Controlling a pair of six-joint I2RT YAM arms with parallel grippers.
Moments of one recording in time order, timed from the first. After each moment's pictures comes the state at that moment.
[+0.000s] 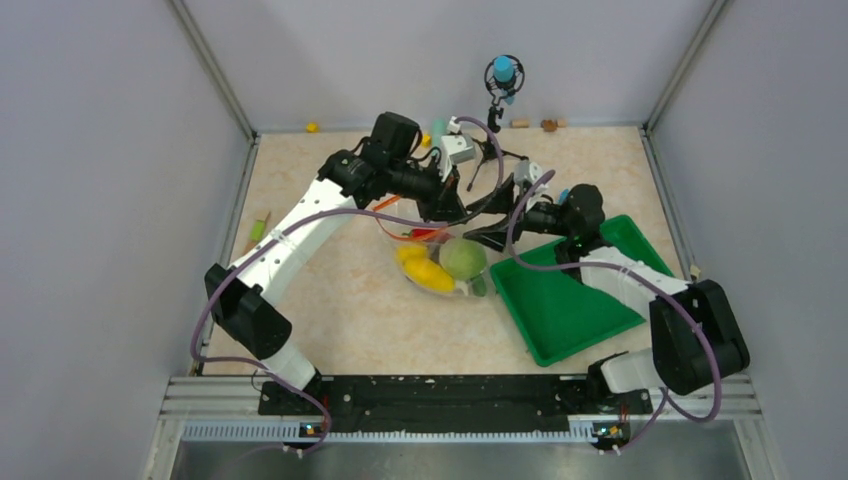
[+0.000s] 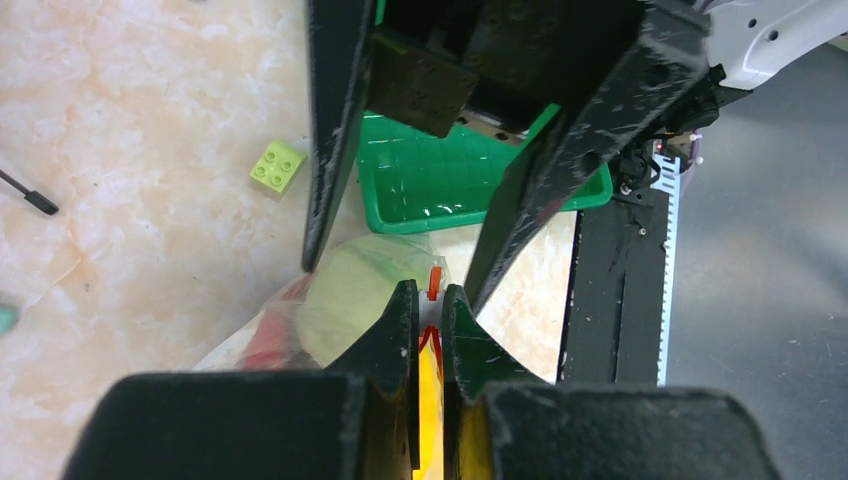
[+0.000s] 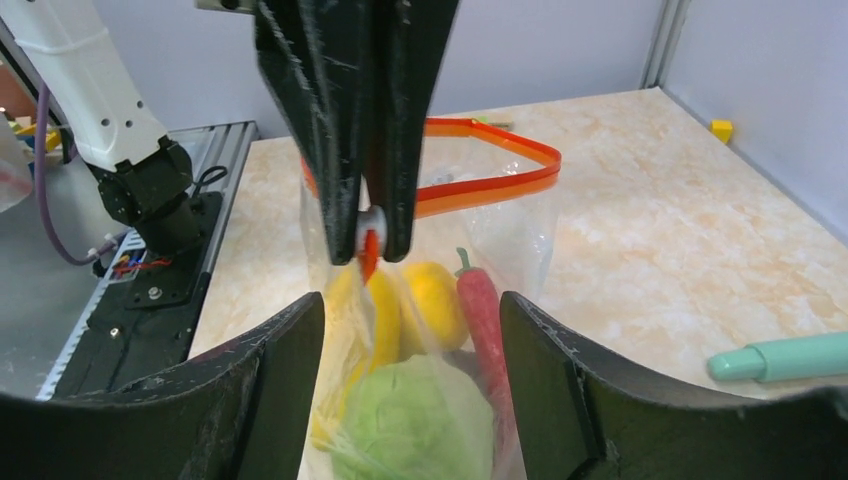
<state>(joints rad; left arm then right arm) -0.62 1.64 1.72 -0.78 0.77 0.23 0.36 1.35 0.70 0.84 -1.07 0.20</state>
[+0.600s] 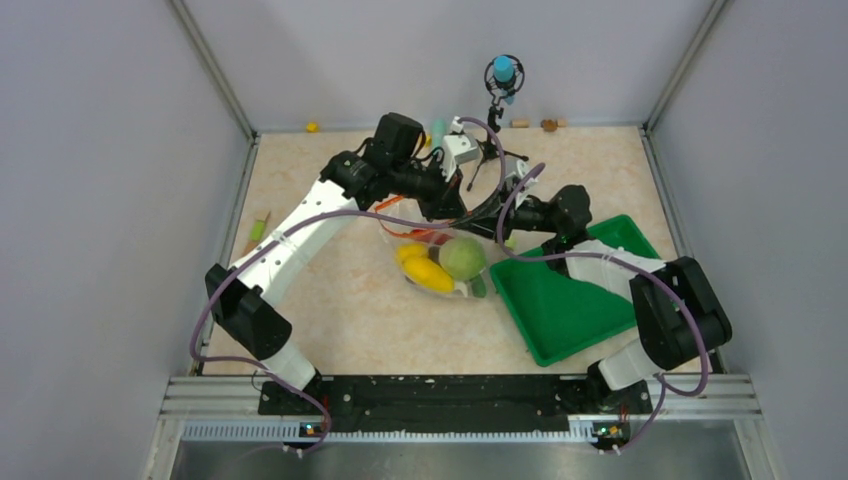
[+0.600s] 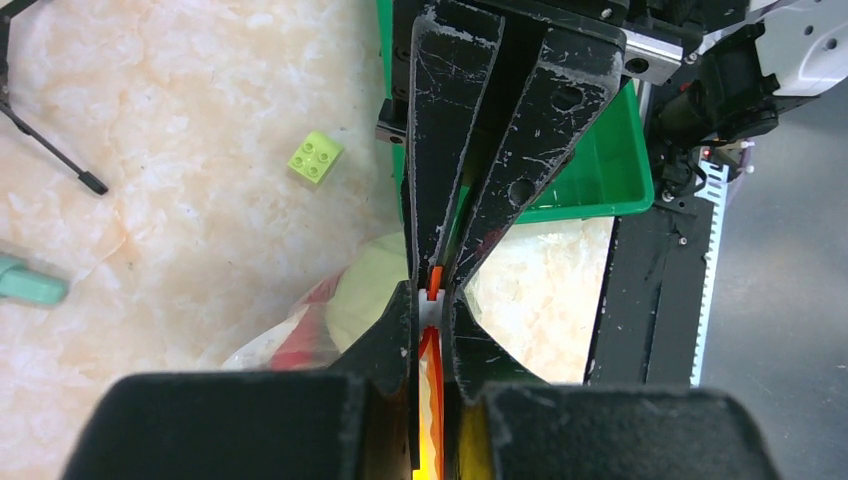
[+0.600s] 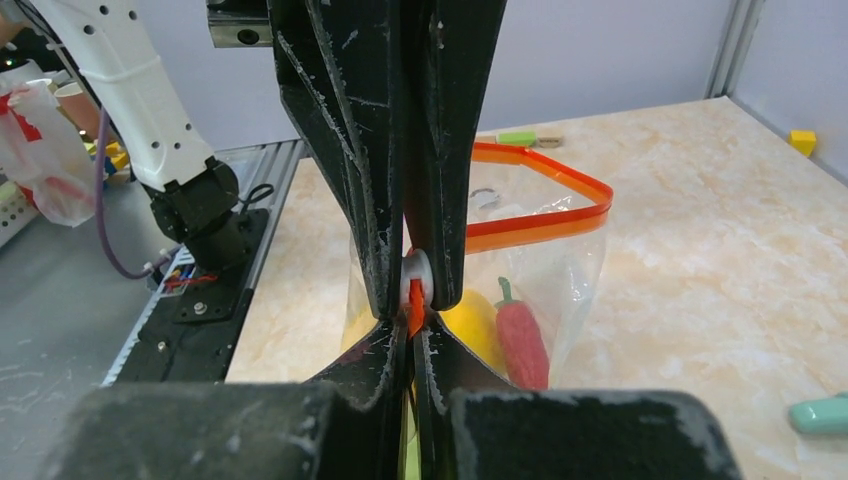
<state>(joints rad) -0.64 1.64 1.72 -0.76 0.67 0.23 0.41 1.51 0.74 1.09 -1.11 0.39</state>
